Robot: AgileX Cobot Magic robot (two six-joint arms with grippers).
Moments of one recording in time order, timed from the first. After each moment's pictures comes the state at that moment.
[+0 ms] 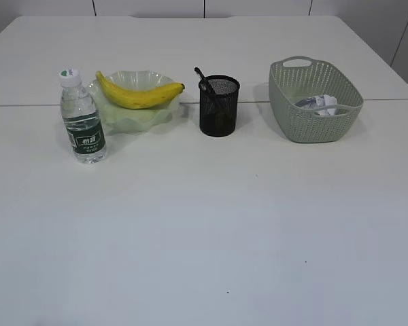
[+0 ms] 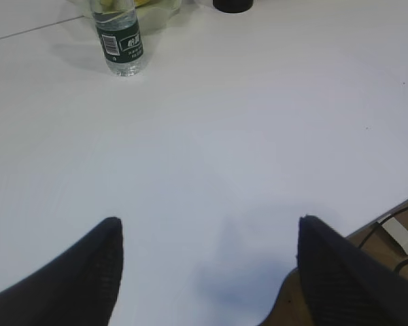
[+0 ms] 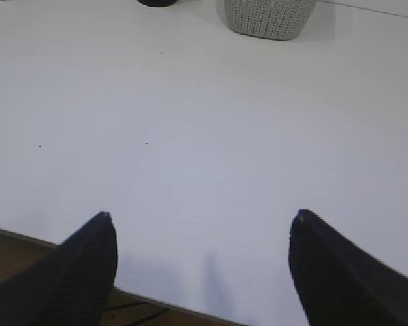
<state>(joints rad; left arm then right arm) -0.40 0.01 -0.53 -0.03 1.12 0.00 0.08 -0.02 -0.49 0.10 1.15 -0.21</state>
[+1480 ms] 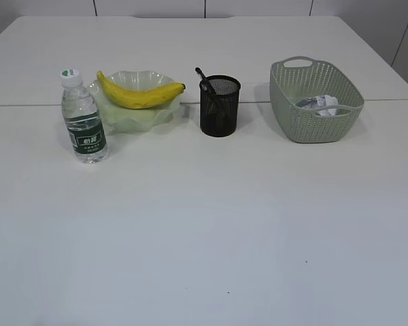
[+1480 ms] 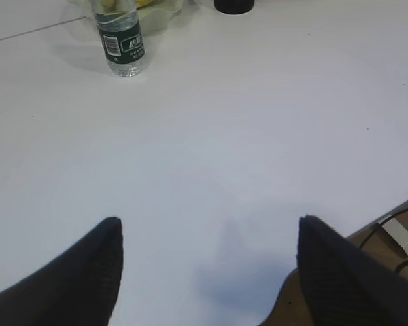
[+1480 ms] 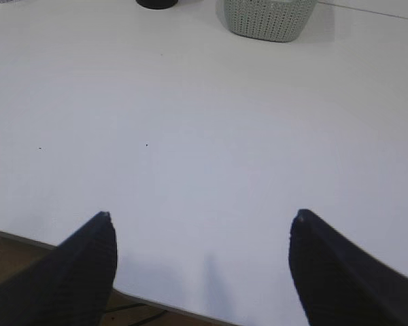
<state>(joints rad) -0.40 0.01 -0.53 -0.03 1.11 0.00 0.08 -0.02 -0.49 0.10 1.15 -0.21</state>
